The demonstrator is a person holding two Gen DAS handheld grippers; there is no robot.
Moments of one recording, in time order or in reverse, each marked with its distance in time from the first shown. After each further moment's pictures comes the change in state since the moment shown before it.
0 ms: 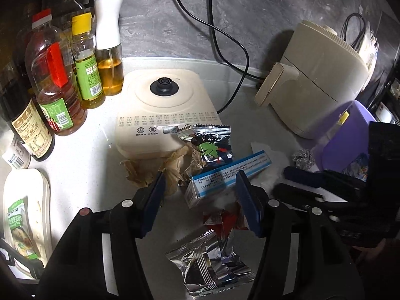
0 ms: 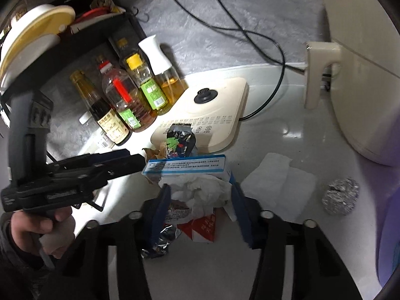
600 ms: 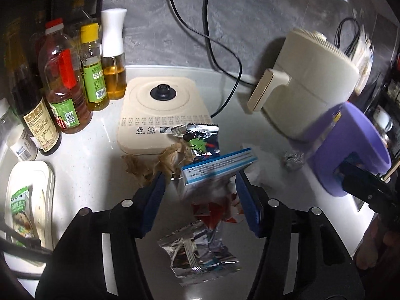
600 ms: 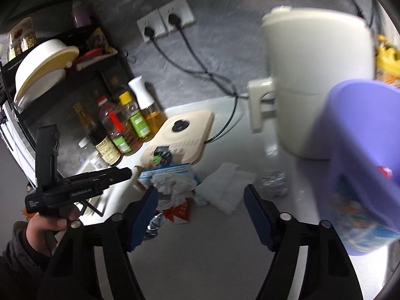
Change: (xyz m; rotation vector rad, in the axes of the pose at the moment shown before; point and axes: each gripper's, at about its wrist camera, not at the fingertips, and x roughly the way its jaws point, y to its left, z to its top) left arm -0.022 -0.012 -0.014 -0.005 -0.055 0.017; right arm -0.108 -0.015 -0.024 0.065 -0.165 -0.112
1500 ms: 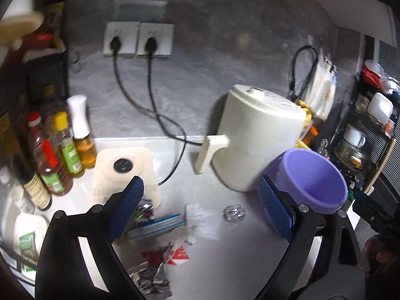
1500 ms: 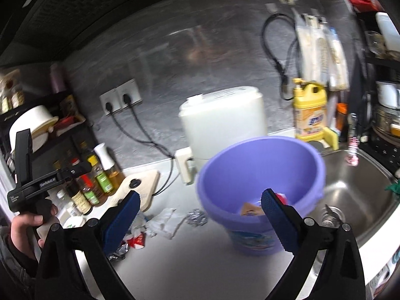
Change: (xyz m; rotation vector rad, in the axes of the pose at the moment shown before) left arm -0.084 -0.089 0.050 0.084 -0.260 -0.080; right arm -0.165 -0.042 -0.005 0.073 -0.339 -0.263
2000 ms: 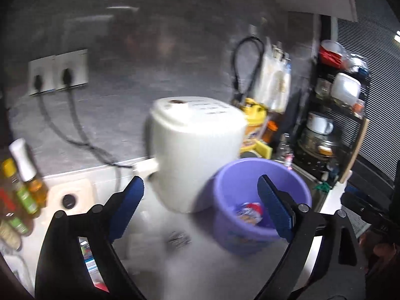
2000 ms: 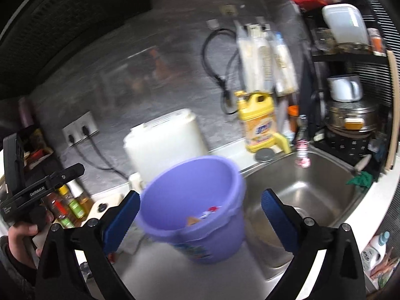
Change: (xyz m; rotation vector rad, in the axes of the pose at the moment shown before) left arm 0.026 -0.109 0.030 0.169 -0.041 -0.187; right arm -0.046 -0.079 0.017 0.129 -0.096 -0.185
